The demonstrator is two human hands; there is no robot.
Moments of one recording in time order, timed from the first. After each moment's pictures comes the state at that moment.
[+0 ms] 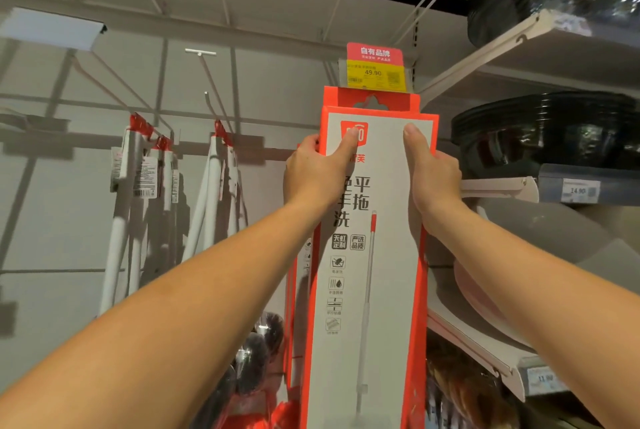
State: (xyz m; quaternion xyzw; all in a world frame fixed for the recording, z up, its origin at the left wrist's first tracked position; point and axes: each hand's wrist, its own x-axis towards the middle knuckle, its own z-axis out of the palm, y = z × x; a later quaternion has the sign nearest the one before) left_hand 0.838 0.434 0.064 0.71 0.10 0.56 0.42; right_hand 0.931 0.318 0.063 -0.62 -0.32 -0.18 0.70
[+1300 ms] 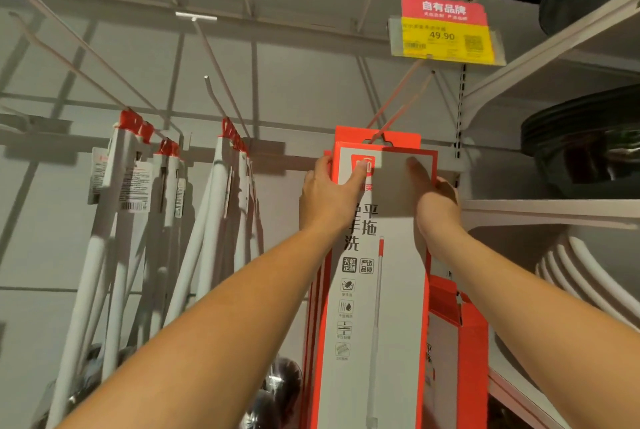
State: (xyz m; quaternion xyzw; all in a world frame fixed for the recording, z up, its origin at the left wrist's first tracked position) left_hand 0.939 0.533 0.048 0.72 0.15 0.56 0.37; right_hand 1.033 0.425 0.053 -0.61 -0.26 -0.10 0.75
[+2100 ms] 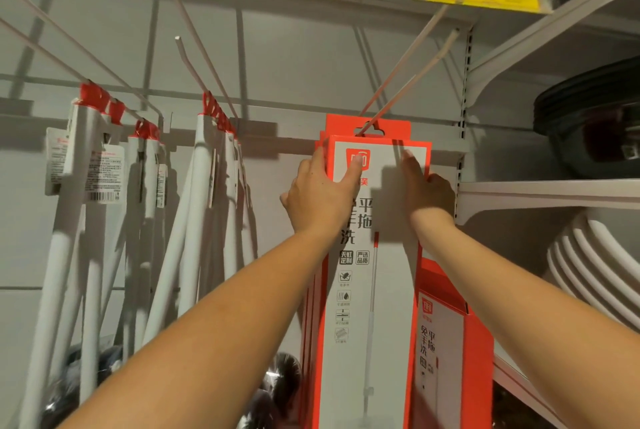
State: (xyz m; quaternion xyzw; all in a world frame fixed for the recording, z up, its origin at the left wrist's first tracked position) left_hand 0.960 0.557 0.031 0.73 0.19 0.60 0.25; right_hand 1.055 0.452 0.048 -0.71 -0.22 -0.15 0.65
